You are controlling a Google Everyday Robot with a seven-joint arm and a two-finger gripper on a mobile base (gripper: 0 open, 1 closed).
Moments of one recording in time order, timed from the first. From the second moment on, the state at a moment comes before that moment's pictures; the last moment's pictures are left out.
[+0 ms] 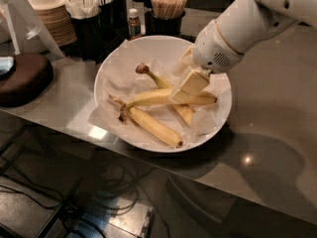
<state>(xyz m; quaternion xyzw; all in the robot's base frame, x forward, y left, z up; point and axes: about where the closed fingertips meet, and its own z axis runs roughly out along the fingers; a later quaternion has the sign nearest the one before) 0.528 -0.045 0.911 -0.64 0.70 0.17 0.26</state>
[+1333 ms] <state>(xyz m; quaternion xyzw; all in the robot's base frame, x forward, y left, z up) 0.529 -0.045 0.908 -0.64 0.70 0.17 0.26</state>
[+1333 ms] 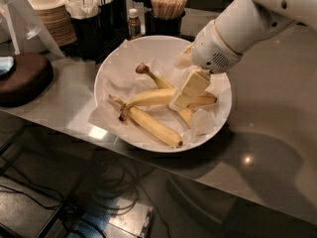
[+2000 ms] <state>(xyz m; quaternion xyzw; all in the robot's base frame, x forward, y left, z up) 0.536 -0.053 0.888 -0.62 0.72 0.18 0.24</state>
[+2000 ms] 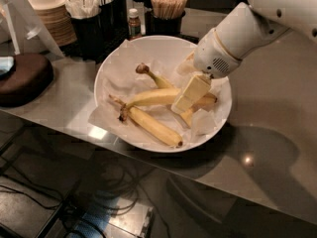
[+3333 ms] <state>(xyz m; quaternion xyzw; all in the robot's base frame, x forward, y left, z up) 0.528 -0.061 0.859 -0.61 0.74 0.18 0.21</state>
